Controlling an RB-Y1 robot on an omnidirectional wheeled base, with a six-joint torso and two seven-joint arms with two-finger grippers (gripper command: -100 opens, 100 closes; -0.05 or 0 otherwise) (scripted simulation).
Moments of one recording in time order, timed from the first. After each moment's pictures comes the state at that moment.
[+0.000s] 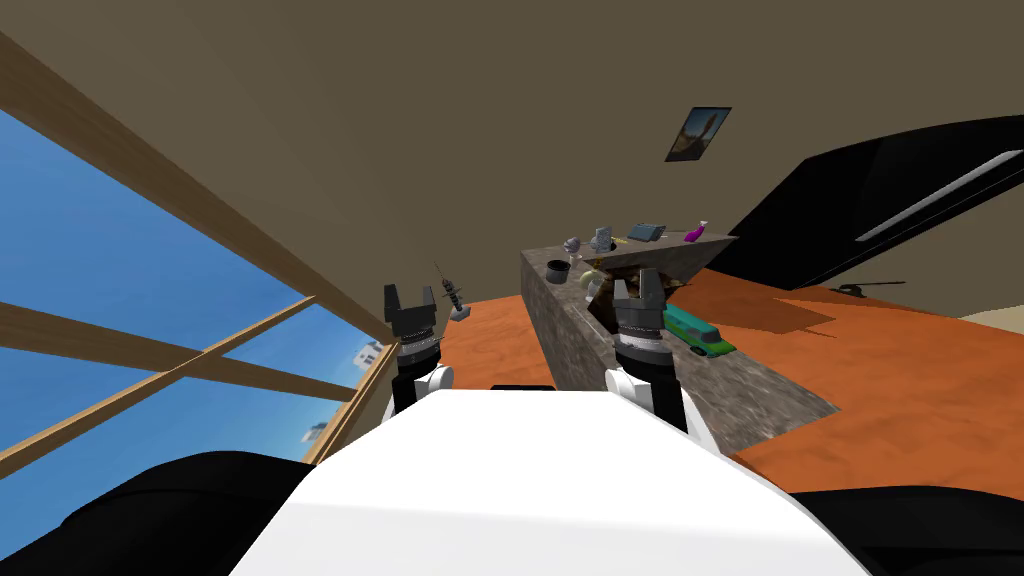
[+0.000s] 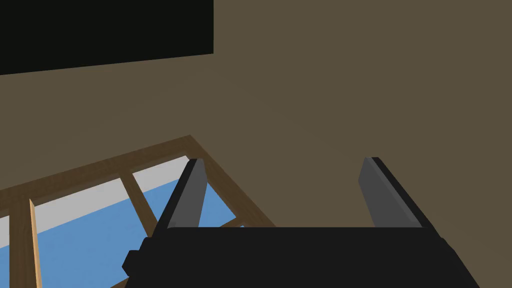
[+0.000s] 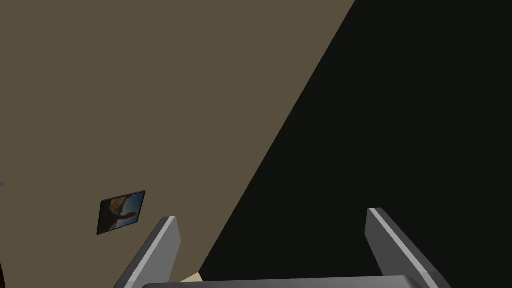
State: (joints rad) left arm 0.49 0.02 0.01 -2.27 0.11 -0.65 0.05; right arm 0.52 -0.04 -0.07 -2.32 0.04 -0.53 0.08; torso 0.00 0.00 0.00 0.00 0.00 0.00
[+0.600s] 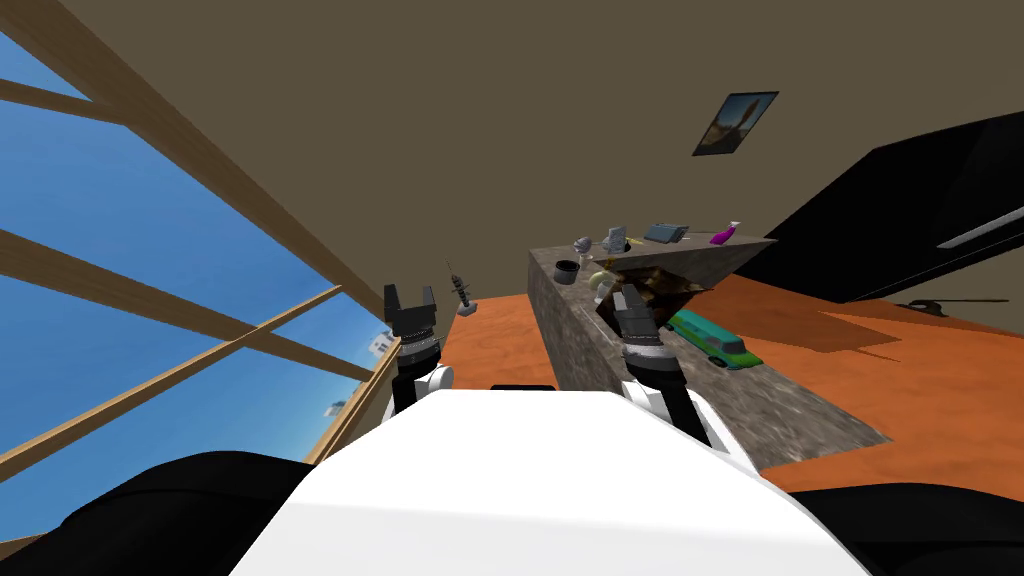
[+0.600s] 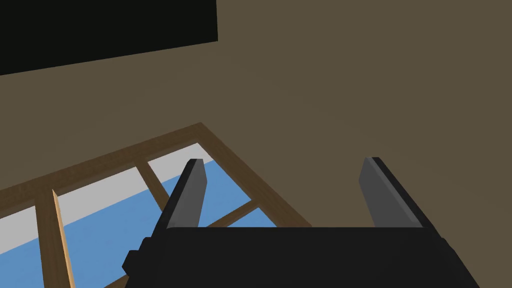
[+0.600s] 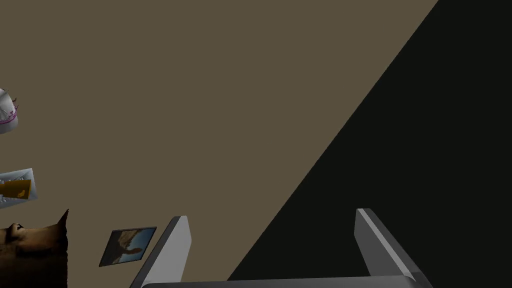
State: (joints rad) left arm 0.49 0.02 0.01 -2.27 0.11 -0.65 0.05; right arm 0.58 -0.20 -0.13 -2.23 0.06 -0.53 0.09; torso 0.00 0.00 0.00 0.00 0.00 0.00
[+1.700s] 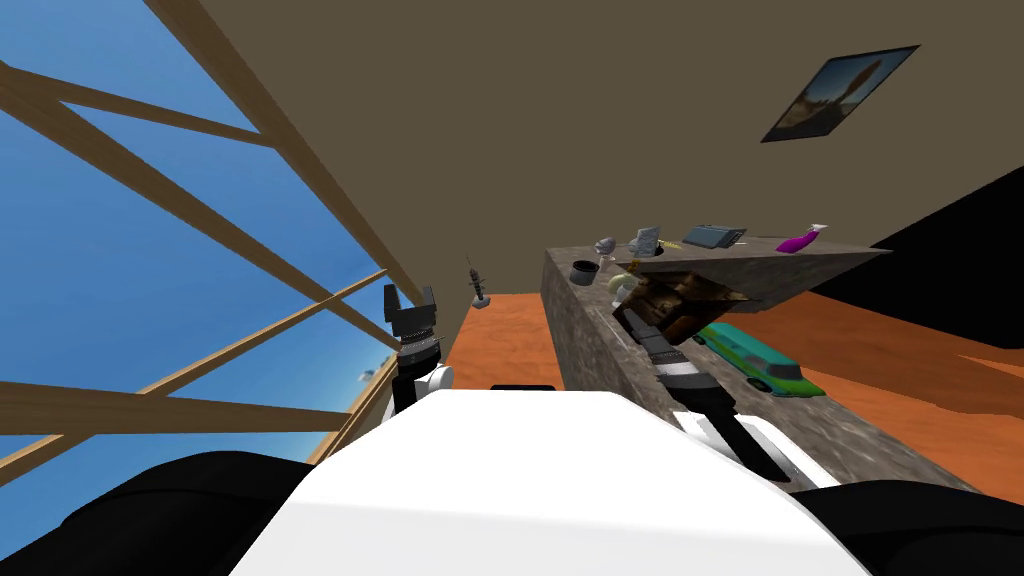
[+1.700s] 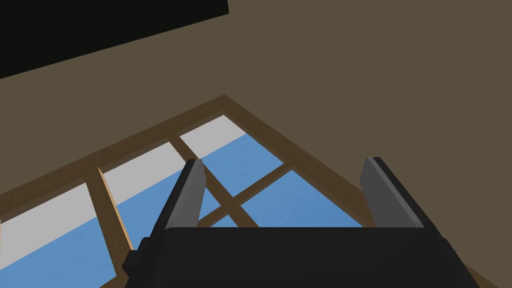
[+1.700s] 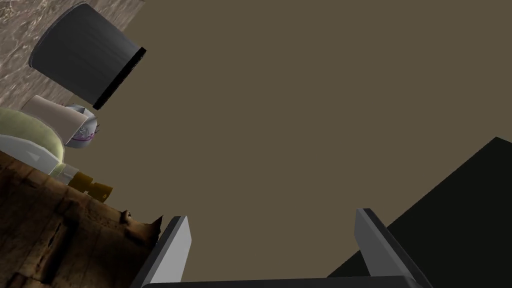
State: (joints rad) left arm 0.49 0.02 0.01 -2.27 0.11 -0.65 0.05; right arm 0.70 -0.48 -0.26 -2.01 0.11 -0.54 0.13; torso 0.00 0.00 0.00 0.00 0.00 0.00
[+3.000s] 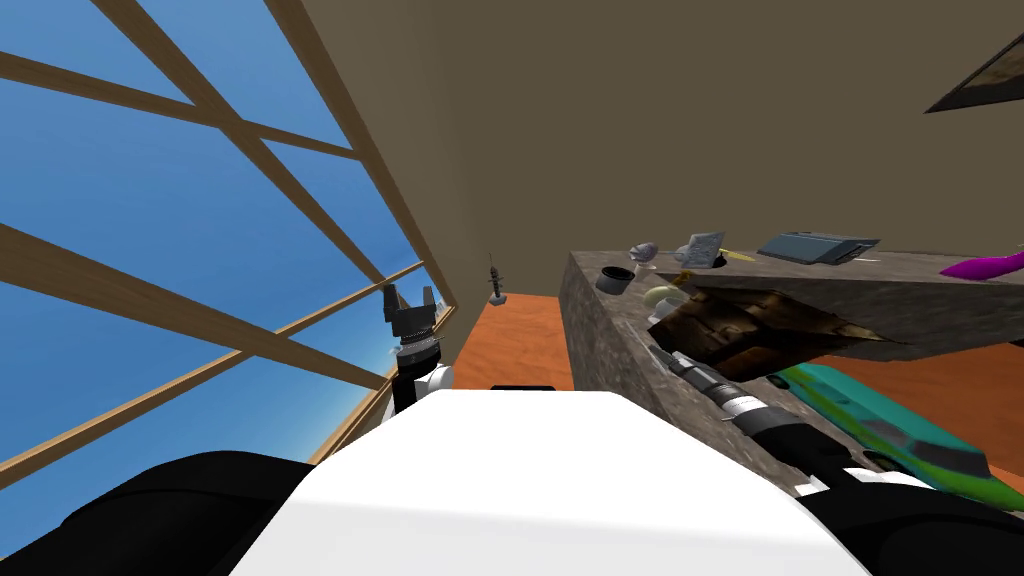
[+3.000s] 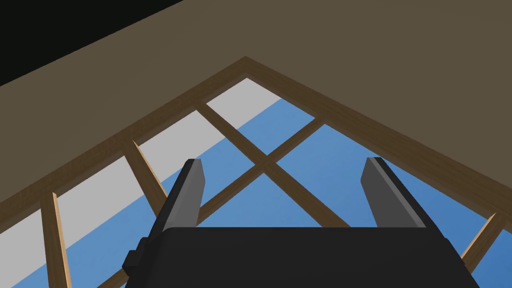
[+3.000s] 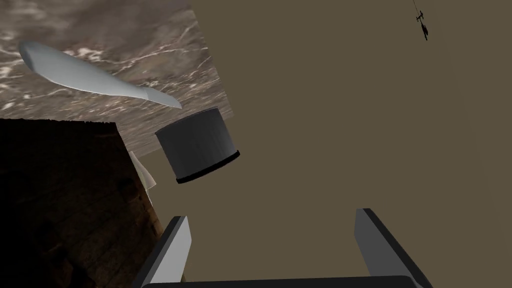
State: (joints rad) left arm 0.49 0.02 0.01 -2.27 0.11 -0.65 0.05; right arm 0.88 -0.82 -0.31 -1.71 0.17 -0.49 0.15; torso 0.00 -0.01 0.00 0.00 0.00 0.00
